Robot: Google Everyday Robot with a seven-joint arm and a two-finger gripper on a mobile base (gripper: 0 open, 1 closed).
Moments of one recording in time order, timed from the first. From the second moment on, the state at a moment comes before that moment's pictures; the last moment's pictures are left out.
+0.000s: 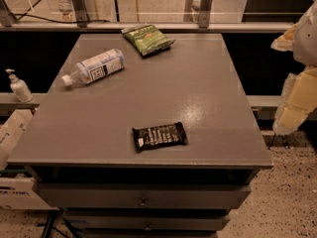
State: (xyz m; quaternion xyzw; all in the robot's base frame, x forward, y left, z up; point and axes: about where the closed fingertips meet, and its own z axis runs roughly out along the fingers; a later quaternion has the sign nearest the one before) arm 0.438 -0.217 0.976 -0.60 0.78 -0.03 0.16
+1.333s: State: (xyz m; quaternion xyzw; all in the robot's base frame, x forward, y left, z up) arm 0.443 -0.166 0.937 -0.60 0.77 0.03 0.21
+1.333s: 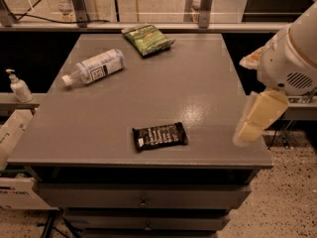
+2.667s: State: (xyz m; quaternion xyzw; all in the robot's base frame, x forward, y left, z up) arm 0.447 -0.065 0.857 -0.61 0.75 0.13 0.24
